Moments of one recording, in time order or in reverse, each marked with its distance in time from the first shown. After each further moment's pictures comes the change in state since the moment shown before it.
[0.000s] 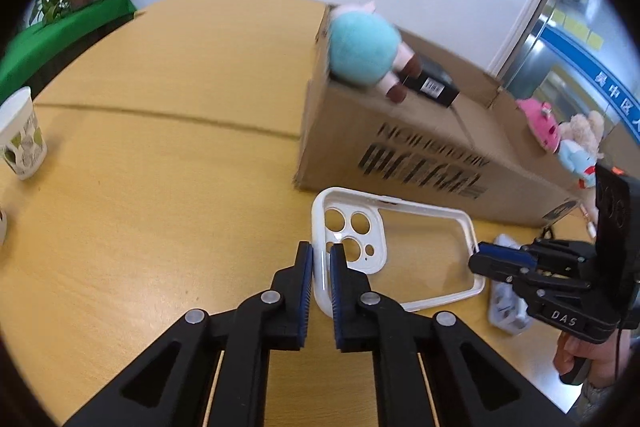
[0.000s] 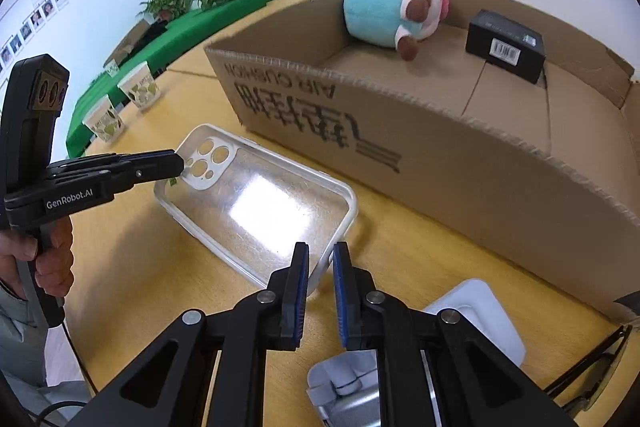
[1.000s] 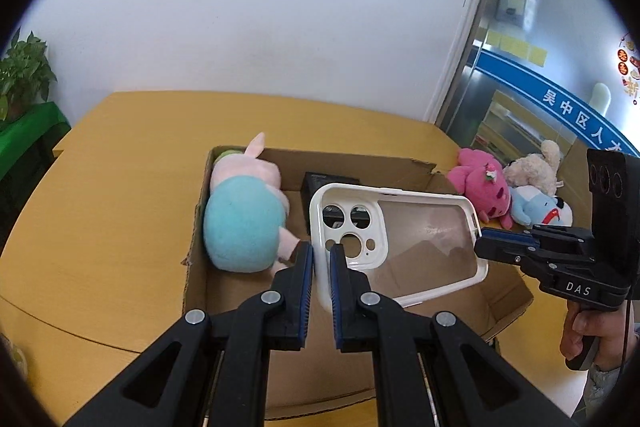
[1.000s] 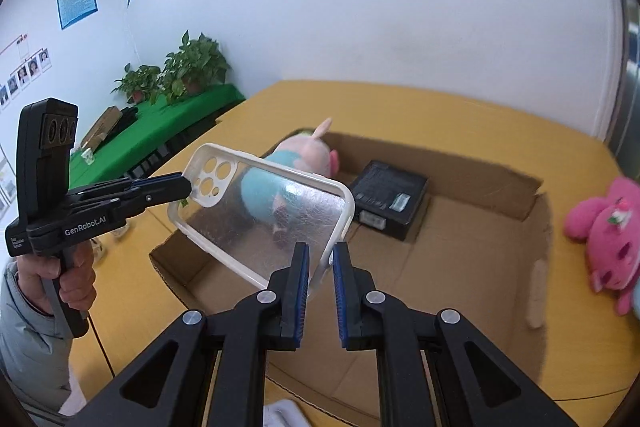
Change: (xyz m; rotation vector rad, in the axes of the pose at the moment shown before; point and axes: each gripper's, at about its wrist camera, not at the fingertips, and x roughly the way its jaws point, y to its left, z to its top) left arm 0.012 -0.101 0.151 0.195 -0.160 -0.122; right arm -0.099 -0.094 0.120 0.070 -0.205 -0.080
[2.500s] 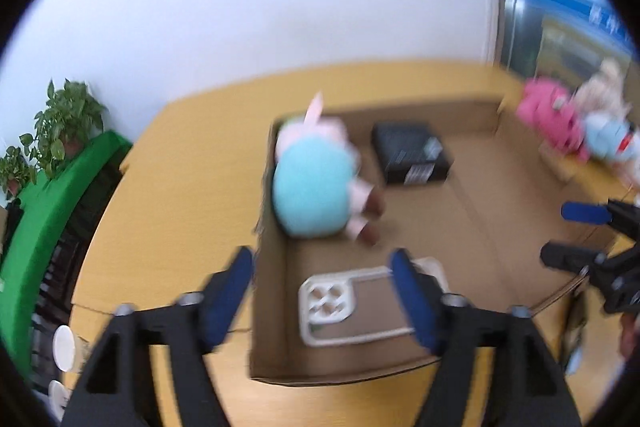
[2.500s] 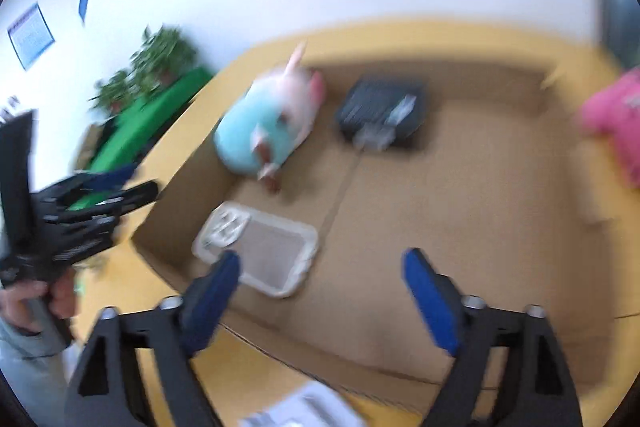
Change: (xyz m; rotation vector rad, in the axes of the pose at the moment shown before) left arm -0.008 -0.019 -0.021 0.166 0.044 0.288; right arm -0.002 -0.007 -0.057 0.131 -0.008 -0.178
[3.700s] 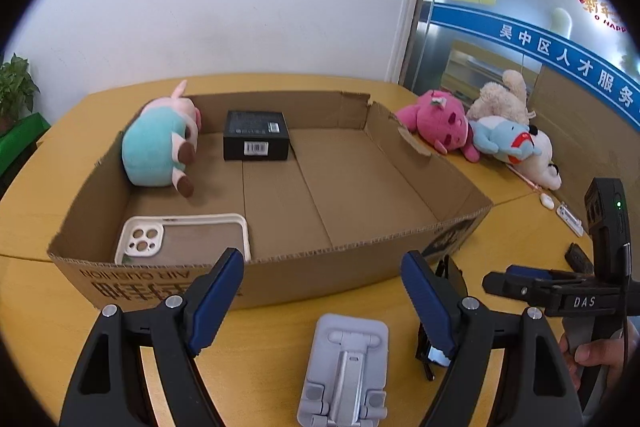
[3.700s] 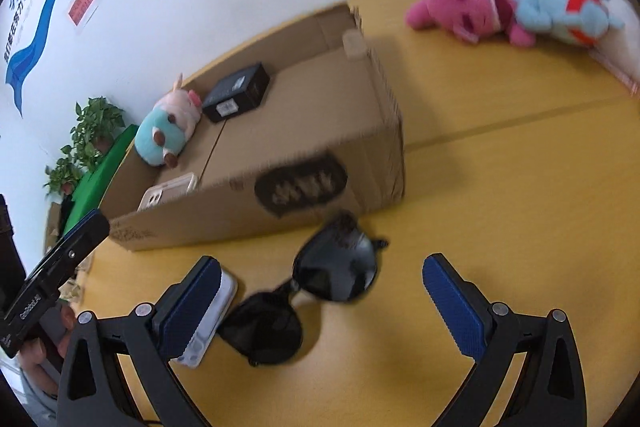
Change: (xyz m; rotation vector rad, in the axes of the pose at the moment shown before) left arm -0.014 -0.110 -0.079 -0.039 -0.041 -0.308; right arm -0.049 -0.109 -0.146 0.415 0.086 0.016
